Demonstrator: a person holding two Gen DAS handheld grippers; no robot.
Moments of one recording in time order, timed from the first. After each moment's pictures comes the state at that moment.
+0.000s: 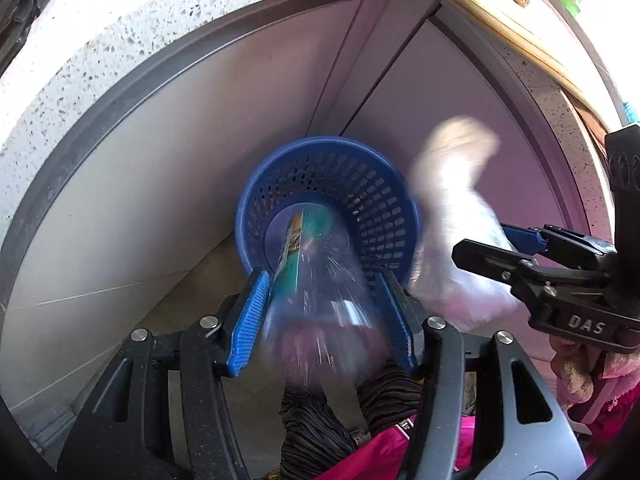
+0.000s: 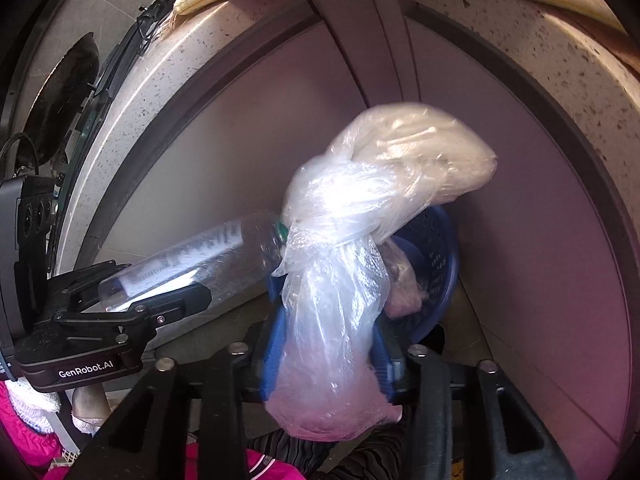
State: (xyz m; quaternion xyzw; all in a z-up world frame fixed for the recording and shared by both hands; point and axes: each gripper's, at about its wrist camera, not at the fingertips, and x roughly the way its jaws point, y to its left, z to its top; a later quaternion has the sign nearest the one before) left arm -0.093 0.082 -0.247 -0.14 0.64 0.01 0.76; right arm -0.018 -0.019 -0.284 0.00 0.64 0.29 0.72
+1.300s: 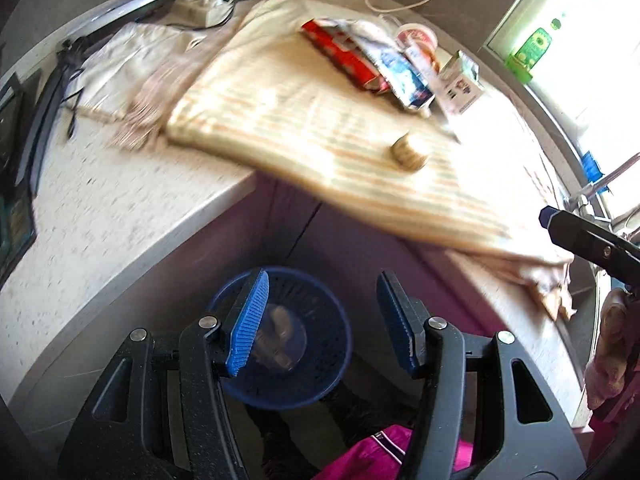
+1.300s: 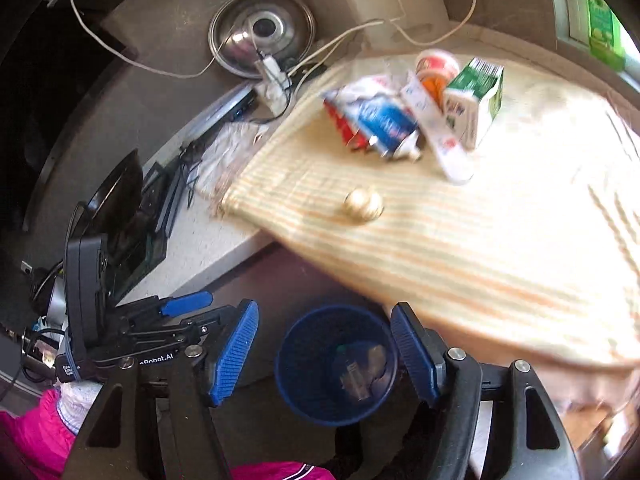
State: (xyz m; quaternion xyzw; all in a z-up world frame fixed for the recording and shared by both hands) left arm -0.017 0.059 -0.131 -0.15 0.52 -0.01 0.84; right arm 0.024 -0.105 -0.108 0.04 0.49 0.29 0.82
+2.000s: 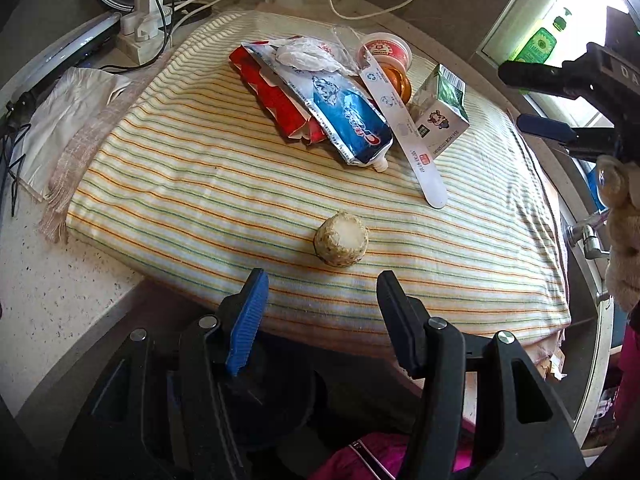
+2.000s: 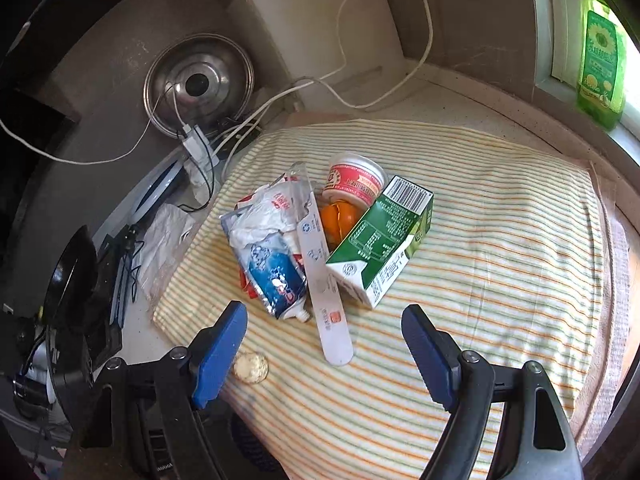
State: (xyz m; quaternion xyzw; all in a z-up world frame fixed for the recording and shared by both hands) left arm 0.078 0.006 -0.132 -0.14 0.51 -0.01 0.85; right arm 0.194 -0.152 -0.069 0.05 0.49 0.24 0.84
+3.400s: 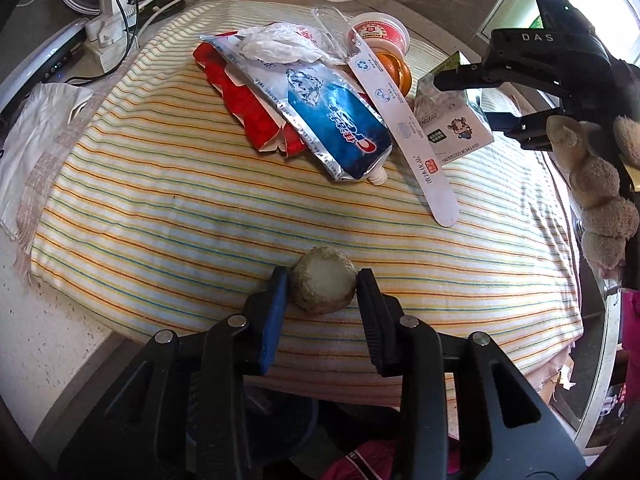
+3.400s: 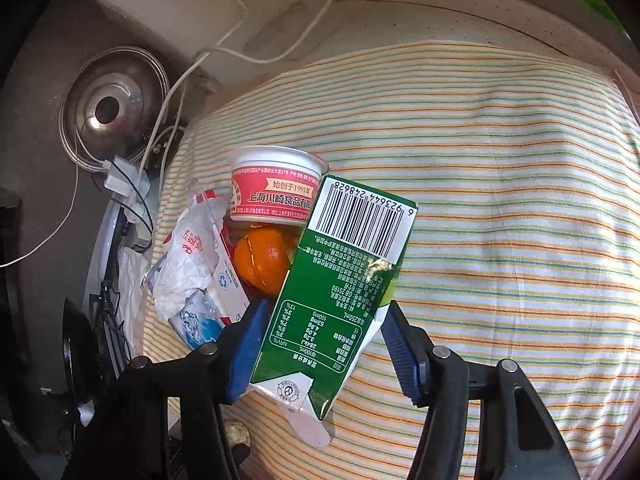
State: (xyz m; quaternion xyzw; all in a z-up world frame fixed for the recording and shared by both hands) left arm 0.120 -0.002 -0.150 -0.12 0.53 -0.03 0.84; right arm 0.292 -0.163 -0.138 0.15 0.59 0.18 0.77
